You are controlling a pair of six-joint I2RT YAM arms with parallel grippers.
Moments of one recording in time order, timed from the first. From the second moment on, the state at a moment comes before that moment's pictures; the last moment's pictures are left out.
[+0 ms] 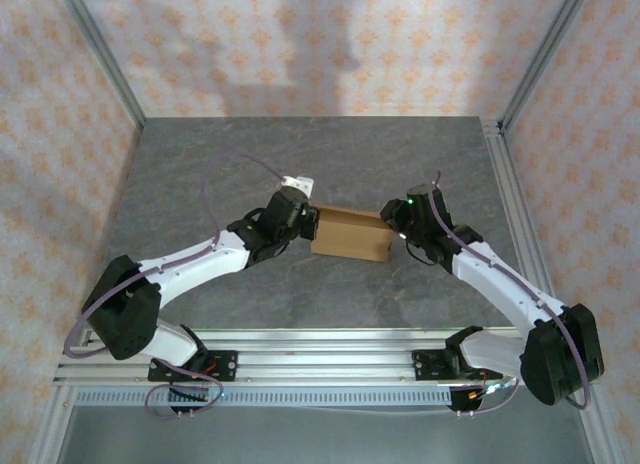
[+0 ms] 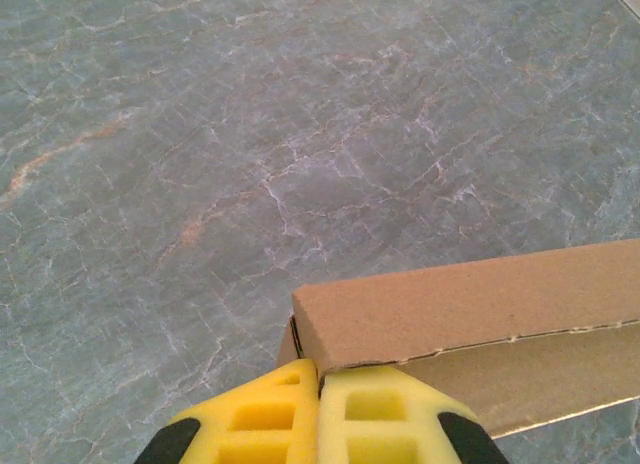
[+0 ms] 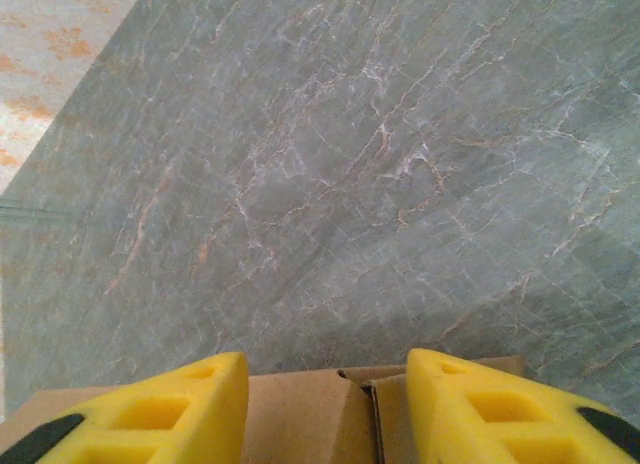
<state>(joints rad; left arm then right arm) -0.69 1.46 0.93 -0.12 -0.21 -0.39 0.43 1.15 0.76 -0.32 0.02 0.97</state>
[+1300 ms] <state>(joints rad) -0.72 1.36 0.82 -0.09 -0.21 -0.41 0.48 1.06 0.40 0.29 0.13 0.91</state>
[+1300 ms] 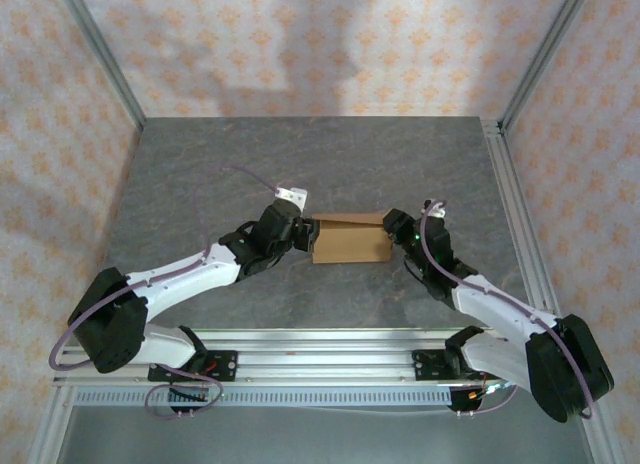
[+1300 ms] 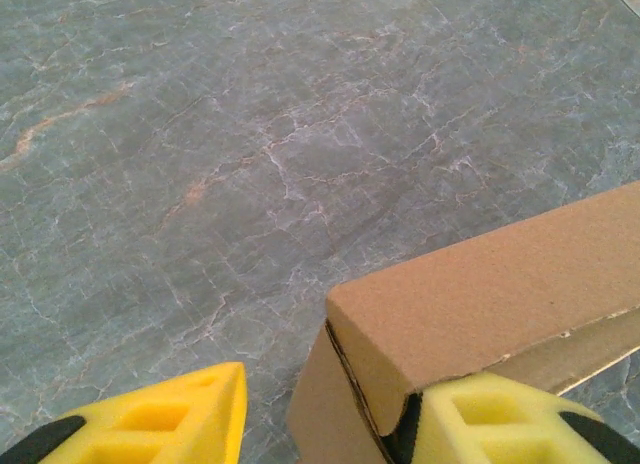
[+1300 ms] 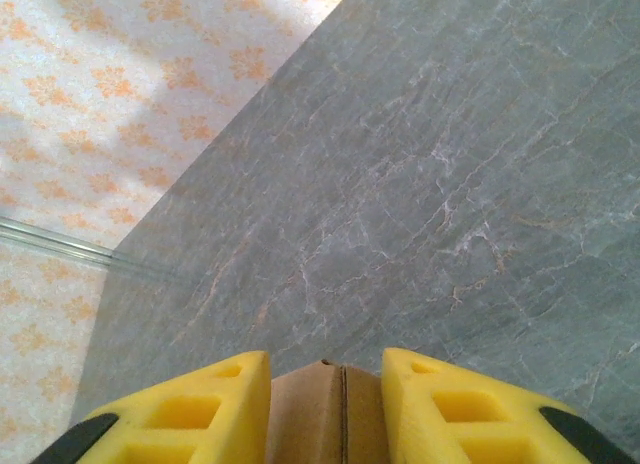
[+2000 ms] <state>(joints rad) -0.72 1.31 0.77 -0.05 -0.12 -0.38 0.53 1.08 0.27 0.56 0.23 0.68</state>
